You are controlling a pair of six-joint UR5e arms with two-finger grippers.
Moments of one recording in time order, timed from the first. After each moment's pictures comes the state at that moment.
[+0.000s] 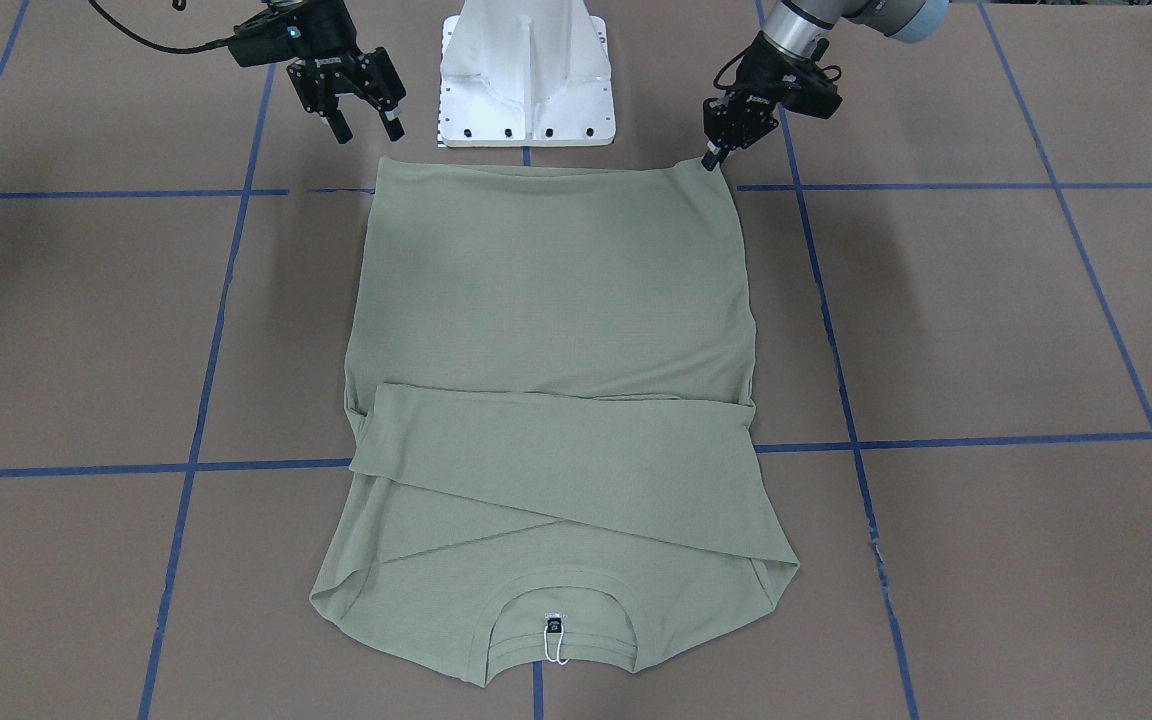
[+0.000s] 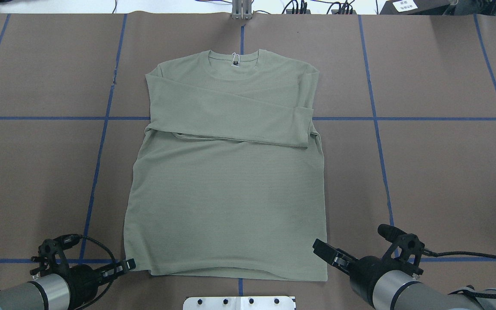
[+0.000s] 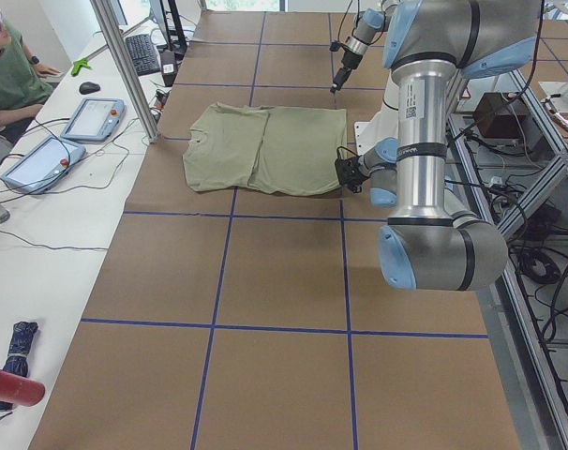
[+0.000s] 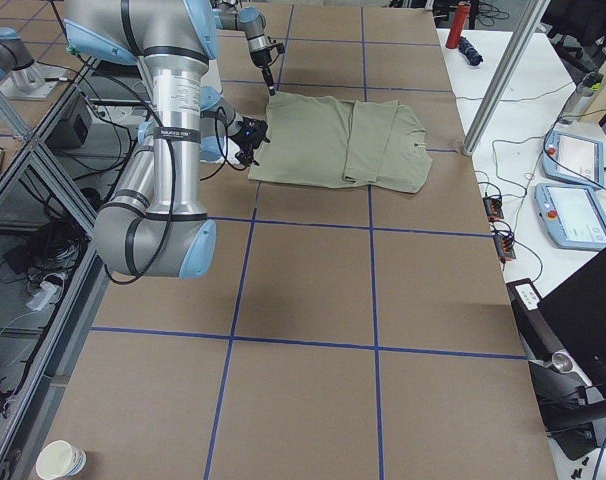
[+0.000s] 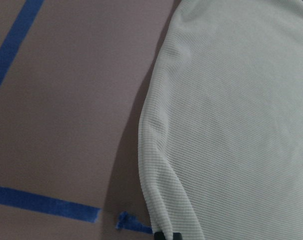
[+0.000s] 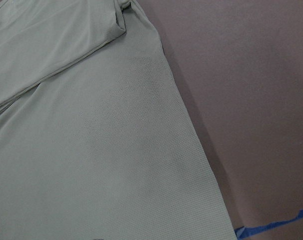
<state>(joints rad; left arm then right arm) 0.02 -1.40 -2.05 -2.48 -1.23 -1.84 -0.05 -1.65 2.26 -1.13 1.10 2.02</state>
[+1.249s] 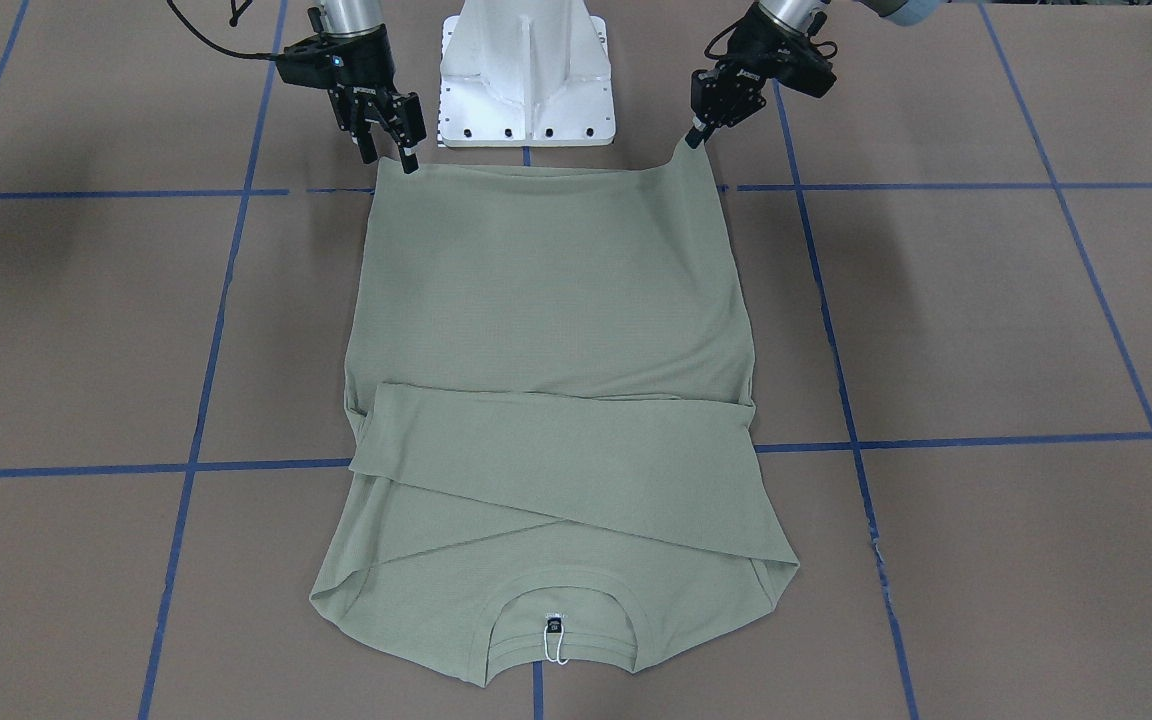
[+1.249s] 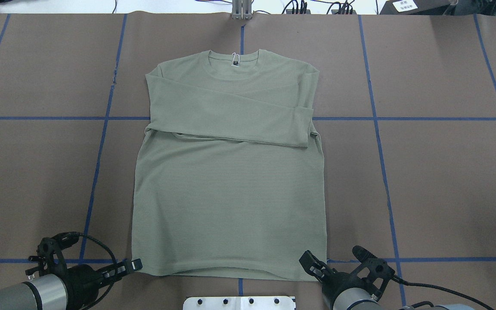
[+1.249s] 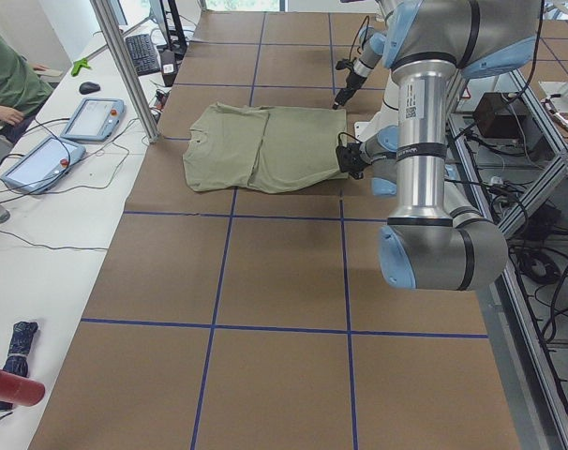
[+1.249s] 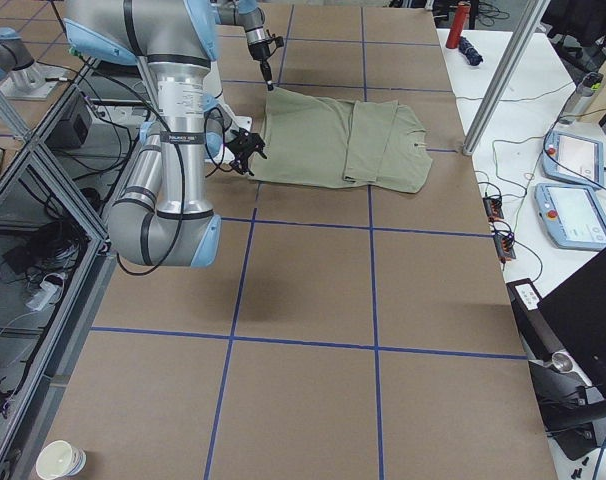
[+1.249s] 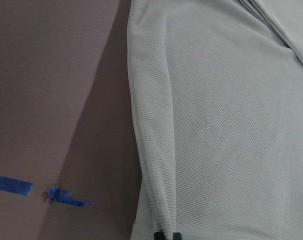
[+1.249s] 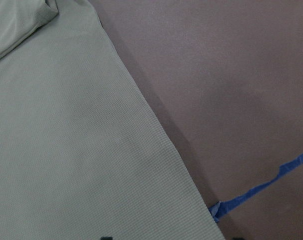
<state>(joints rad) 0.02 -1.41 -2.12 -2.48 -1.23 -1.84 -0.11 -1.48 2.12 -1.39 1.03 2.27</state>
